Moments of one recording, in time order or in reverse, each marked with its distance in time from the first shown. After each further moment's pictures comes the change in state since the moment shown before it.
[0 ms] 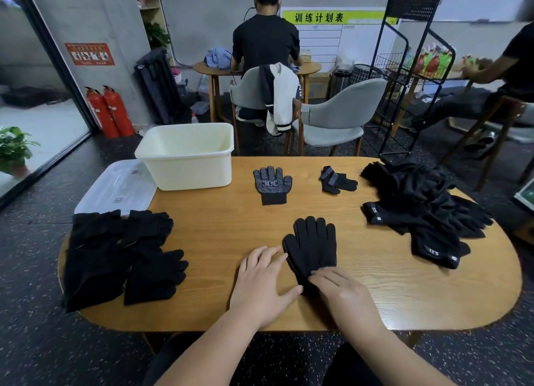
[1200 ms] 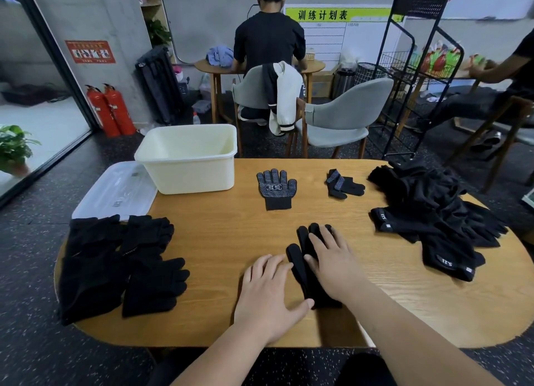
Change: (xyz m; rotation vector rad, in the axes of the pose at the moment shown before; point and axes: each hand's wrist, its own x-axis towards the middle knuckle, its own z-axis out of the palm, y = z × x) left_hand 0.003 0.004 -0.002 0.022 -0.015 -0.012; right_hand 0.096 0.020 0.015 -0.153 -0.461 0.393
